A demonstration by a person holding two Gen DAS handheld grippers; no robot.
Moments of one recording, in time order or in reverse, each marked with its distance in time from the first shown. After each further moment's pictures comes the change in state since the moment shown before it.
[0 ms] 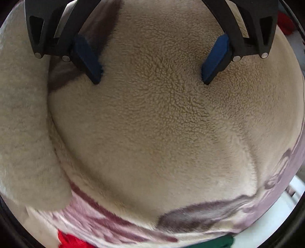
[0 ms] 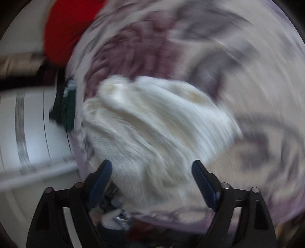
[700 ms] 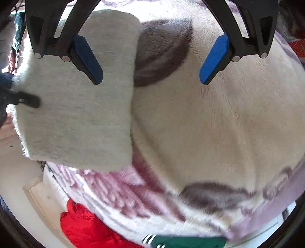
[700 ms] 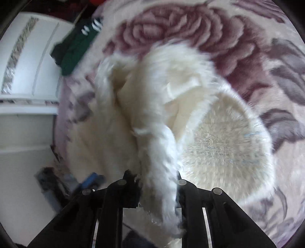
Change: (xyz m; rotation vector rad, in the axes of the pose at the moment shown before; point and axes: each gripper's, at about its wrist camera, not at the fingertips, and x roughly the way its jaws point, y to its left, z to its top) left arm -0.091 -0.024 0.013 -0.177 -0.042 -0.288; right arm 0.075 0.126 0.020 -0.380 0.149 -0.122
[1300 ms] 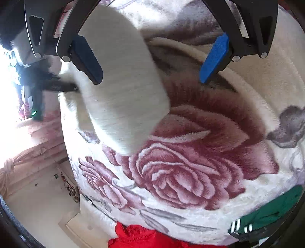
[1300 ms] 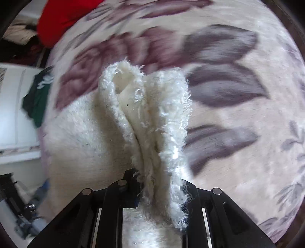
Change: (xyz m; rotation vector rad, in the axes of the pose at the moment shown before) left arm 0.041 -0.171 0.074 0.271 0.127 -0.109; right arm -0.050 -0.169 0.043 0.265 -0.102 -0.150
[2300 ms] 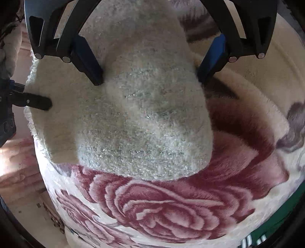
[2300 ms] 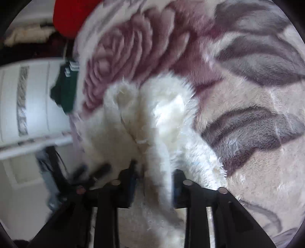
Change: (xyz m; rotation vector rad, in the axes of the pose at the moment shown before) left arm 0.073 0.015 -0.004 0.053 0.199 0.158; right arm 0.022 0.019 0.000 -0.003 0.149 0.354
